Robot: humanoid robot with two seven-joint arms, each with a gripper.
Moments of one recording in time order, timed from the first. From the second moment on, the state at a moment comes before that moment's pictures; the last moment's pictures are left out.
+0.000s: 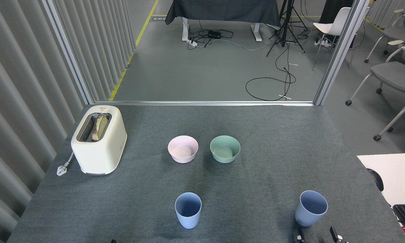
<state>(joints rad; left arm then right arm) 0.32 0.16 -0.09 -1.40 -1.23 0.04 0.50 0.14 -0.05 -0.18 -1.20 1.60 -0.12 -0.40</state>
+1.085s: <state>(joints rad) 0.32 0.15 -0.09 -1.40 -1.23 0.04 0.50 -0.03 -0.05 -0.13 -1.08 1.61 -0.14 -0.36</state>
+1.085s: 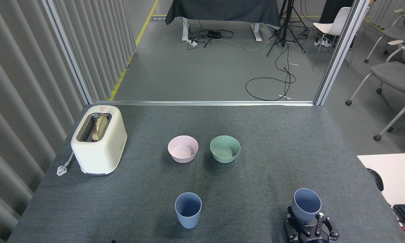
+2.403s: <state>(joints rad) 0.32 0.15 -0.10 -1.41 -1.24 0.04 0.51 -0.08 0.26 0.38 -1.31 1.88 -0.06 -0.14</state>
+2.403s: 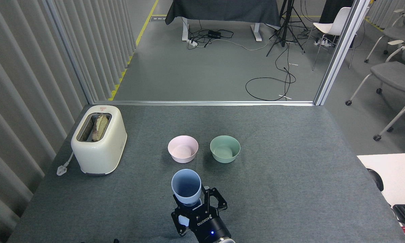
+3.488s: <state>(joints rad) 0.32 0.15 -0.10 -1.41 -1.24 0.04 0.51 -0.05 0.25 0.38 -1.28 1.87 -0.06 -0.15</state>
